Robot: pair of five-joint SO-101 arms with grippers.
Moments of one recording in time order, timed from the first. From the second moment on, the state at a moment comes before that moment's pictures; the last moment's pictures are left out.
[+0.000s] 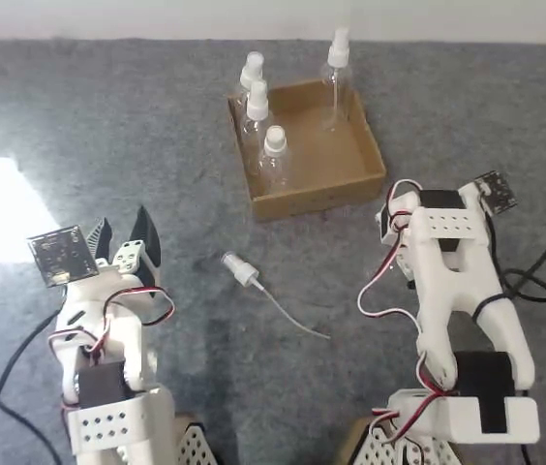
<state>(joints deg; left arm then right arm) -17.1 -91.4 88.8 38.6 13.1 -4.0 -5.3 30.8 61.0 -63.5</state>
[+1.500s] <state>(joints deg) -17.1 -91.4 88.8 38.6 13.1 -6.7 -25.1 29.3 80.1 22.6</state>
